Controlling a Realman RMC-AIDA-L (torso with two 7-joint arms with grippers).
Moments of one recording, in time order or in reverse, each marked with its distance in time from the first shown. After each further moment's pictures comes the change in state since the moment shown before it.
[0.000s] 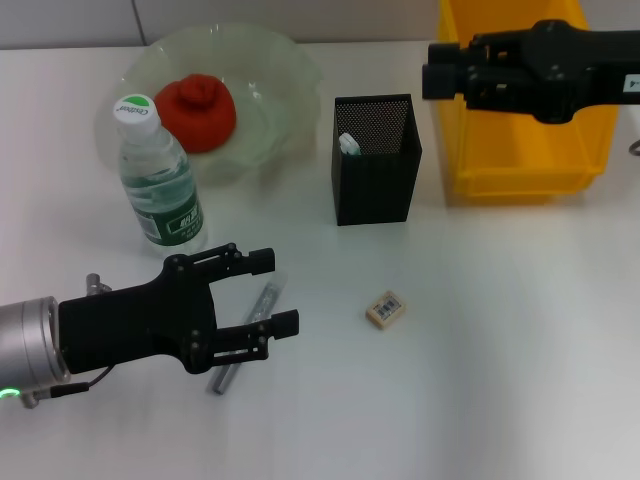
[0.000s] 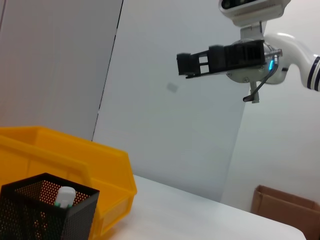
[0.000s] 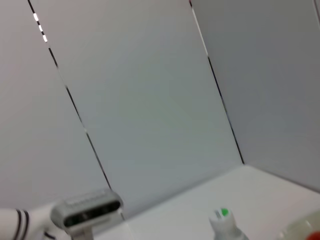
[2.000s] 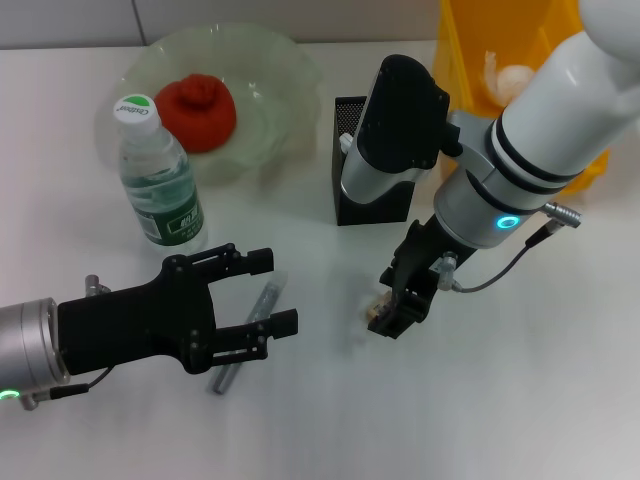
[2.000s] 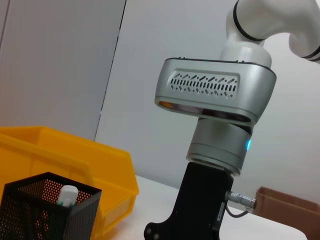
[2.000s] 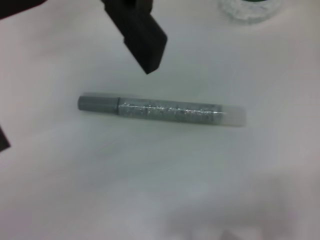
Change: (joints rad) left arm 0.004 -0.002 -0.005 -0.002 -0.001 -0.001 0.000; right arm 0.308 0.036 -0.803 0.109 -0.718 0.305 0.421
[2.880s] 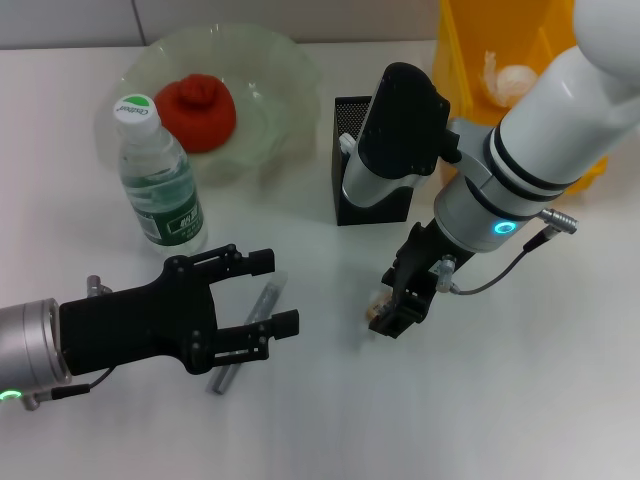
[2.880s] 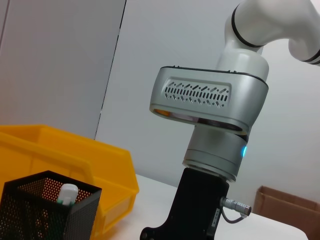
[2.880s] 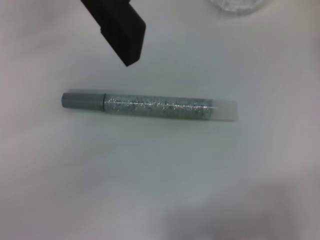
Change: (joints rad) left arm 0.000 -0.002 0.003 0.000 0.000 -0.005 0.000; right arm -0.003 0.000 -0.016 0.040 0.001 0.050 0.003
